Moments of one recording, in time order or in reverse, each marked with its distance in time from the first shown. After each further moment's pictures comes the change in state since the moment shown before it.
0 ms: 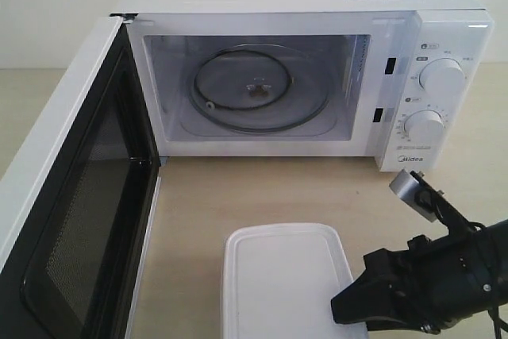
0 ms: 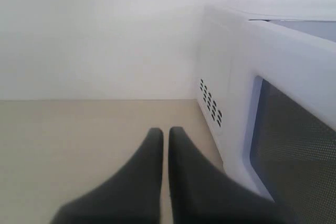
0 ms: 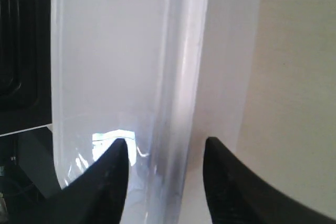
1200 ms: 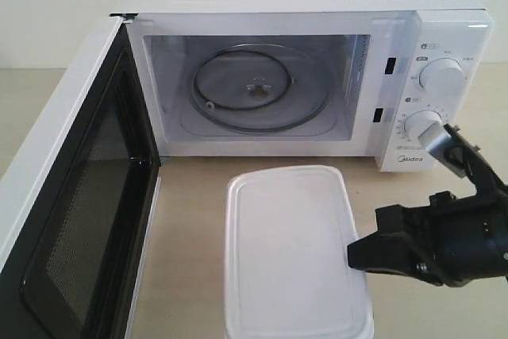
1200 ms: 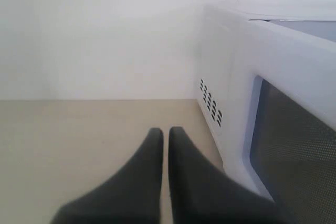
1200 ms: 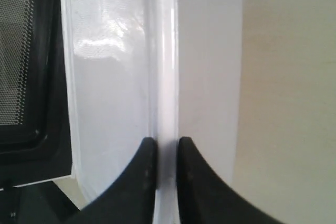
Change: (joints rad) left arm 0.000 0.000 0.000 0.000 0.000 0.000; right arm 0.001 -0.252 0.002 0.040 -0.089 0.087
